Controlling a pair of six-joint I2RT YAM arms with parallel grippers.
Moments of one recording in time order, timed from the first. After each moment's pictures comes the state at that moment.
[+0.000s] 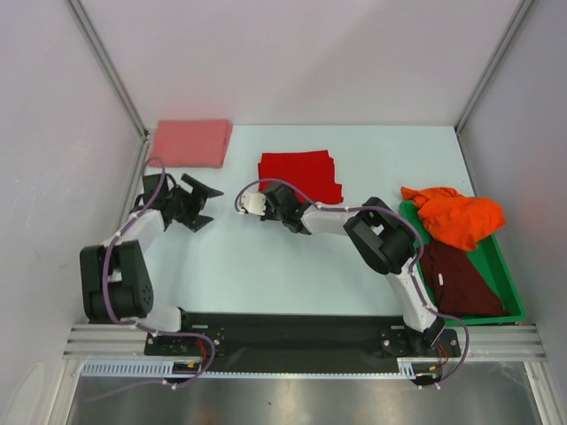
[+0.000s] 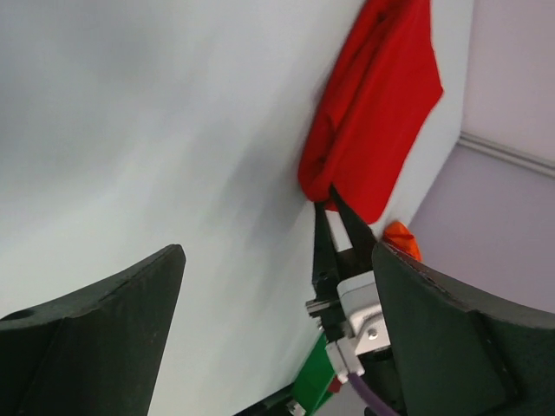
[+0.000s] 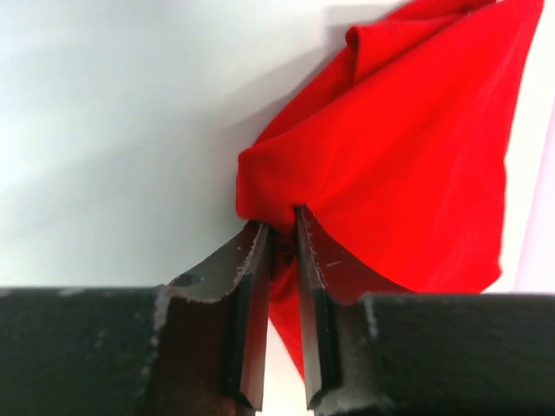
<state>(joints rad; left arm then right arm) 0.15 1.45 0.81 -0.20 0.48 -0.97 0.83 2.21 1.47 0.08 0.18 -0.83</state>
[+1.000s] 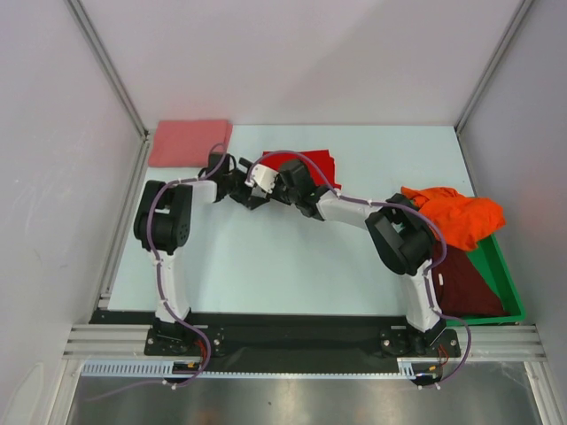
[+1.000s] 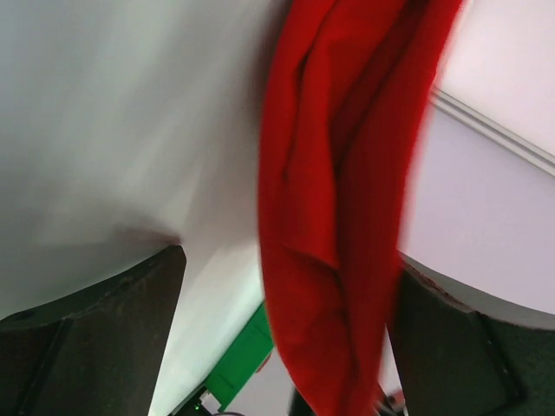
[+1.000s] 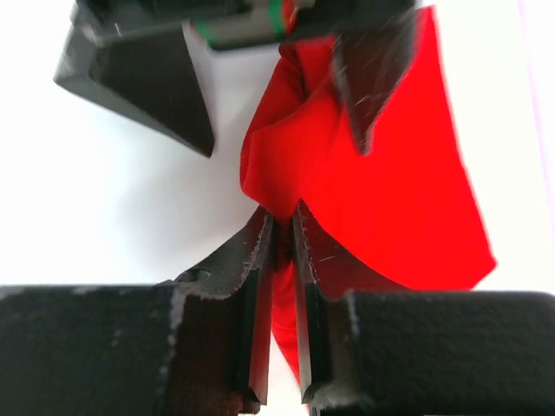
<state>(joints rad) -0.18 2.12 1.26 0.09 0.57 -1.36 0.74 2.09 1.47 0.09 -0.02 -0.64</state>
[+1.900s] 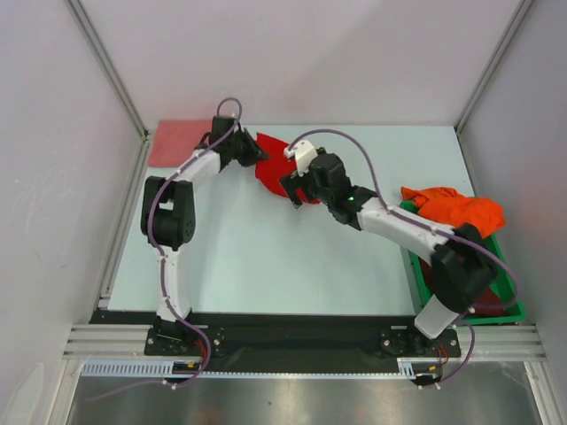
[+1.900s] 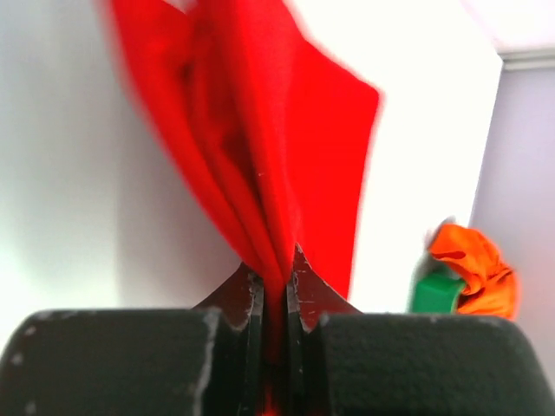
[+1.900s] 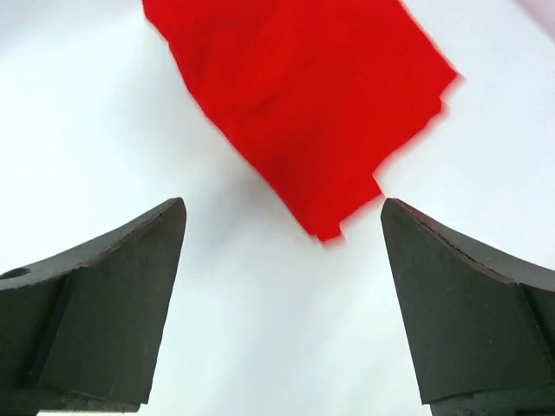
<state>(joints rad) -0.20 2.17 1.62 -0.11 0.40 -0.81 0.72 1.72 1.24 0.03 0.13 -0.20</state>
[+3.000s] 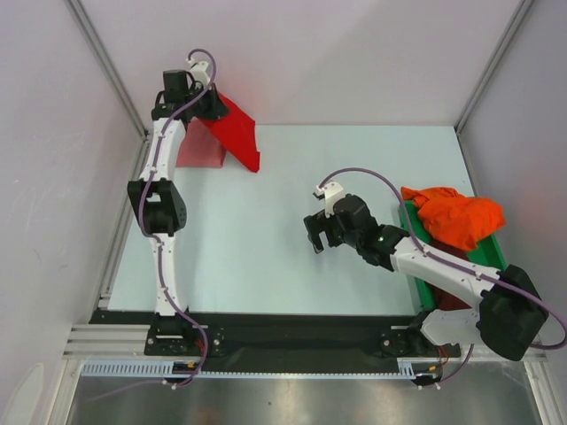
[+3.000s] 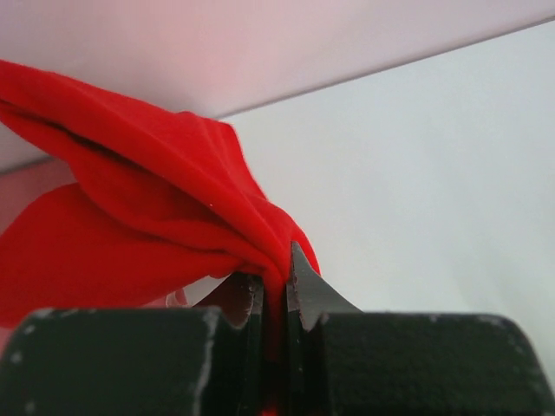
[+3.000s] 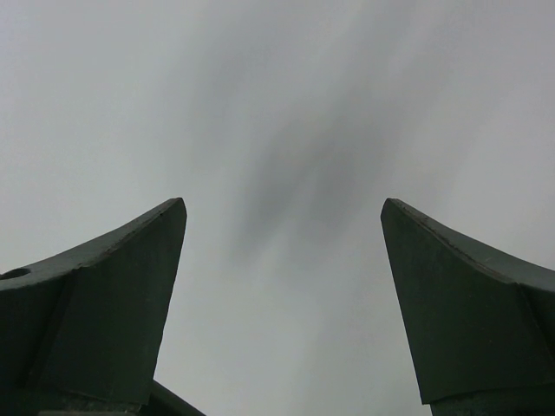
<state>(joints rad) 0.00 2.41 2.47 -0.58 0.54 -0.02 0.79 1.25 0.82 -0.16 0.14 0.13</state>
